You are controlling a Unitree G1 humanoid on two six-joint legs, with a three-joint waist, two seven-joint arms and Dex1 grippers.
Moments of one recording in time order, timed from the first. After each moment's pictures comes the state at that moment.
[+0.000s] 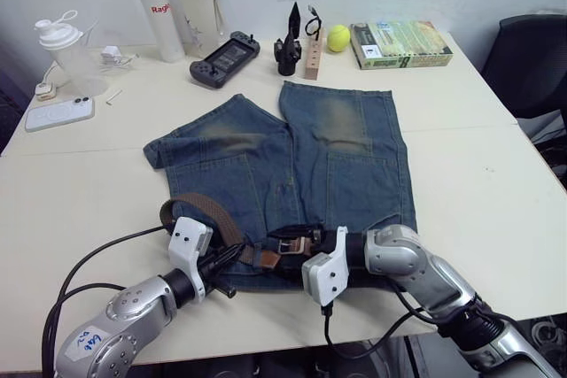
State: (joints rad) left arm 0.21 0.50 0.05 -0.67 -0.70 0.82 -0.18; right arm -0.34 -0.54 0.46 -0.20 -0.28 -0.41 0.83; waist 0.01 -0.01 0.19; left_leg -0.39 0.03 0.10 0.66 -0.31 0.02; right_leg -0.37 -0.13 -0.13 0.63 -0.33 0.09
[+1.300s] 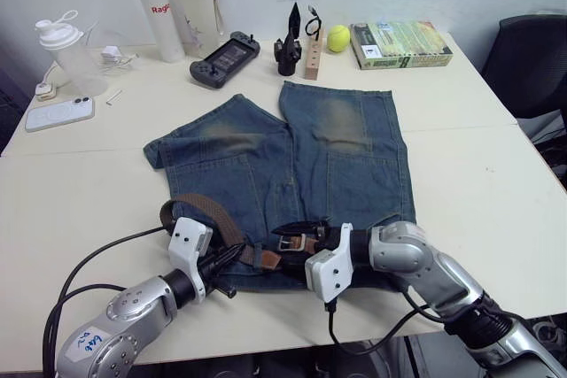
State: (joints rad) left arm 0.22 0.49 0.05 -0.67 -0.70 0.82 -0.18; right arm -0.34 -0.58 0.47 -0.22 -0.29 -0.38 0.83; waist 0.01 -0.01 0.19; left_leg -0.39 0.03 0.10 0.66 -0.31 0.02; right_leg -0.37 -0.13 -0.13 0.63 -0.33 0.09
